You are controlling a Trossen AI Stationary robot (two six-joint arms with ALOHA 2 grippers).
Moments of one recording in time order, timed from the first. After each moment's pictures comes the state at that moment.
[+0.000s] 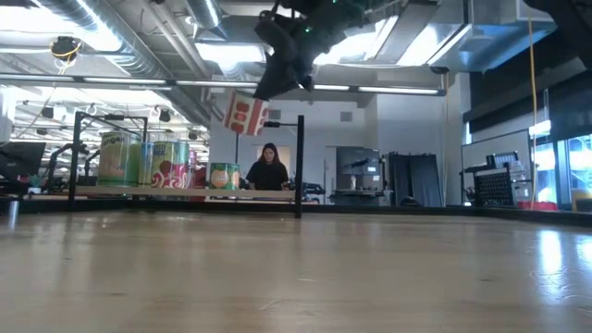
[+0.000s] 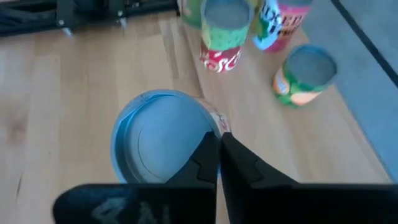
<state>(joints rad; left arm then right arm) -0.64 1.36 1.34 -1.26 -0.87 -1.04 -0.21 1.99 1.81 -0.57 0.03 0.02</state>
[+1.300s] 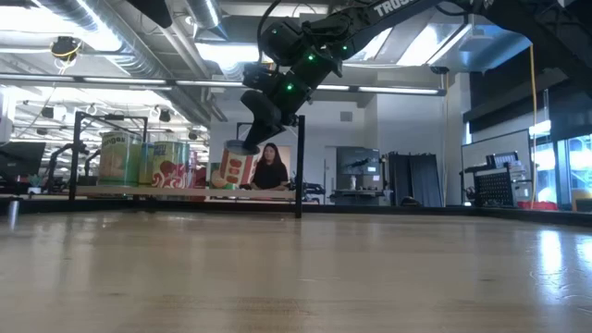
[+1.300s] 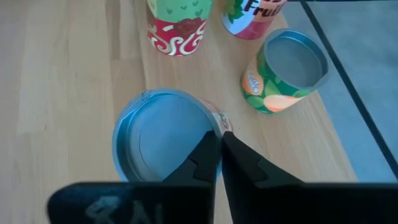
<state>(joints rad) -0.52 1.36 1.34 -1.30 -0.79 -1.04 -0.29 2.17 1.80 -0.39 0.09 -0.16</state>
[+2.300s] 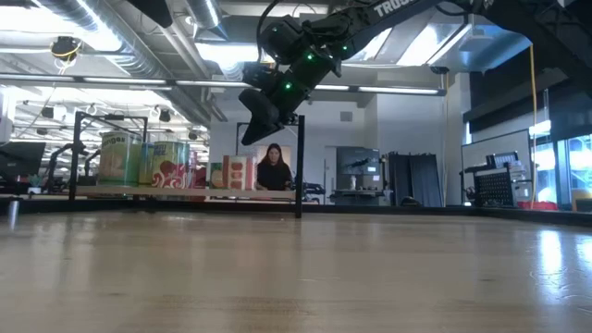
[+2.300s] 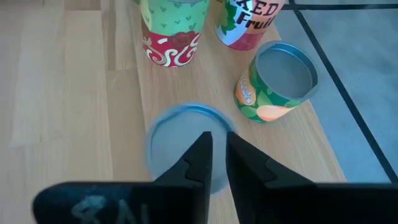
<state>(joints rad) -0.52 1.36 1.34 -1.30 -0.79 -1.05 -0.29 2.17 1.80 -0.36 0.10 -0.17</state>
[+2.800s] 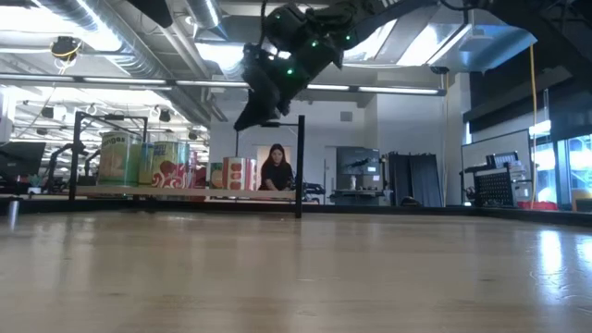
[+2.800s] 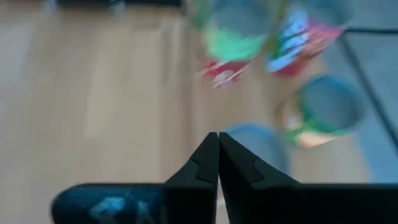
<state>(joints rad) -0.52 1.36 1.34 -1.30 -0.79 -1.05 -0.26 2.13 1.81 -0.37 -0.05 -0.21</state>
